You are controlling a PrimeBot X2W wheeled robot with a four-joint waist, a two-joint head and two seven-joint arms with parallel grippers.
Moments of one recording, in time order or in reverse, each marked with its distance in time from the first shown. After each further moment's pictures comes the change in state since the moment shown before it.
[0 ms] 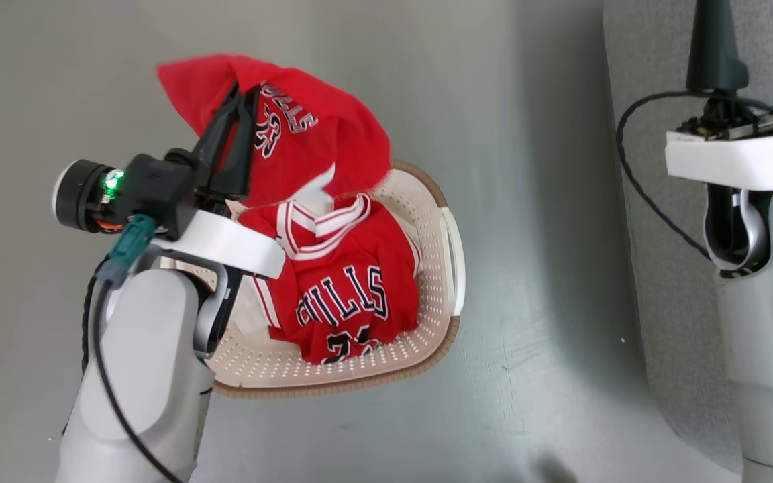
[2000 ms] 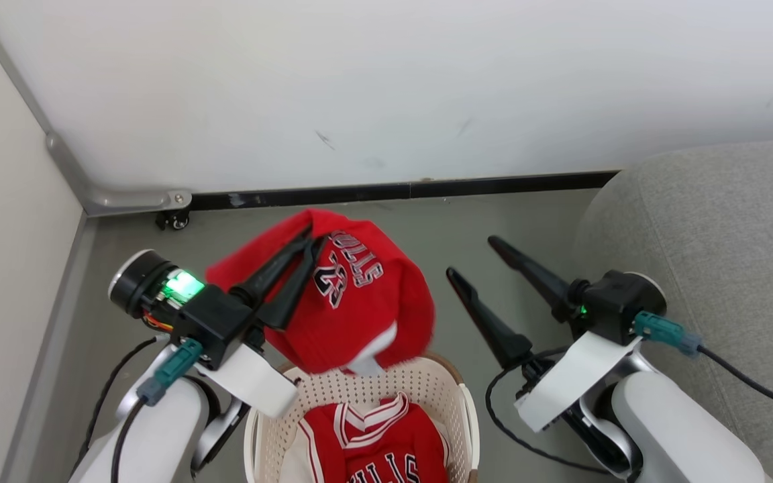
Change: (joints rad) left arm 0.214 0.216 -0.252 -0.189 -0.111 -0.063 -0.002; right arm 0.310 -0.155 0.576 0.055 0.275 0.000 0.138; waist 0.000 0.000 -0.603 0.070
